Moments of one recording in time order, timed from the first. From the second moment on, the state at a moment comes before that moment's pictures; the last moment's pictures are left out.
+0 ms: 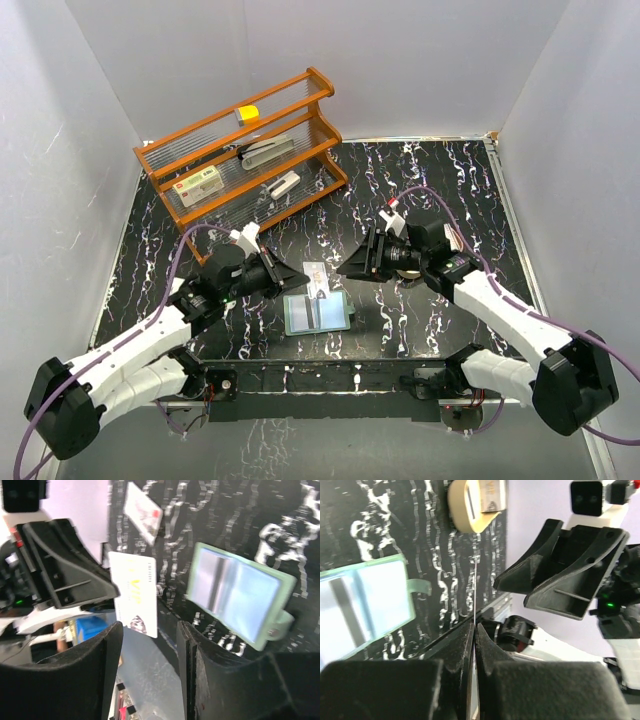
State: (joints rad) left arm -0.71 0.89 0.52 0.01 0.26 -1.19; right arm 0.48 1.08 0.71 -0.12 -0.68 0.88
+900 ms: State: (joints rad) left arm -0.70 1.09 0.46 -0.12 0.31 -1.03; right arm 0.65 1.35 0.70 -0.36 -0.31 0.60
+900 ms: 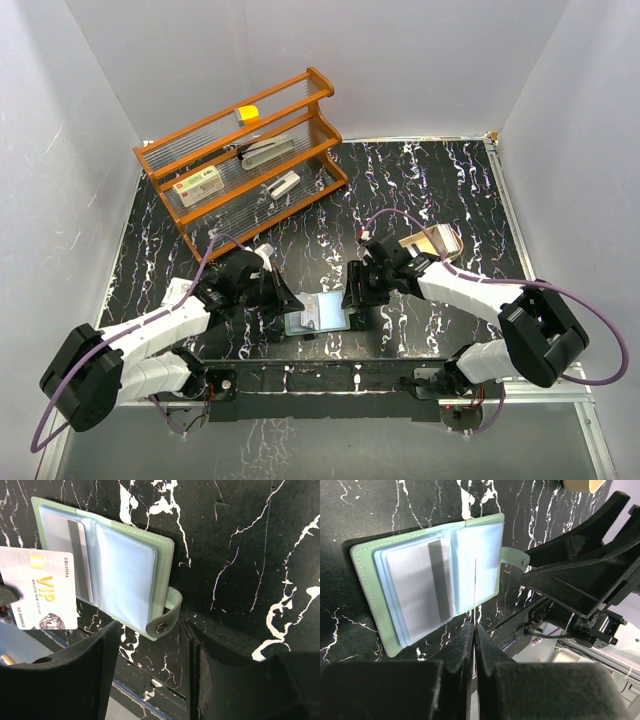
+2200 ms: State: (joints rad) left arm -0.68 1.21 0.41 0.01 0.36 -1.04; right arm 0.67 1.42 0.67 -0.32 -0.20 0.47
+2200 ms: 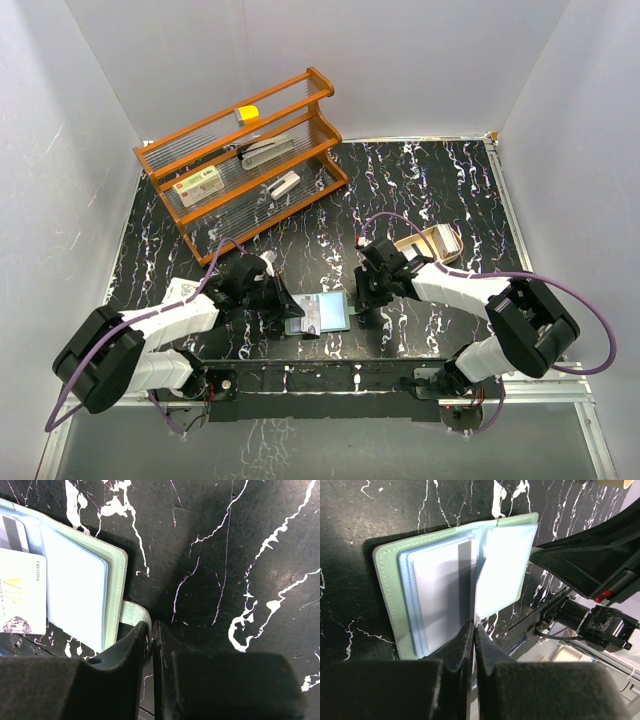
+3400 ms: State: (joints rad) left arm -0.68 1.42 0.52 -0.02 0.34 -0.94; right arm 0.68 1.39 0.63 -0.27 -0.21 0.48
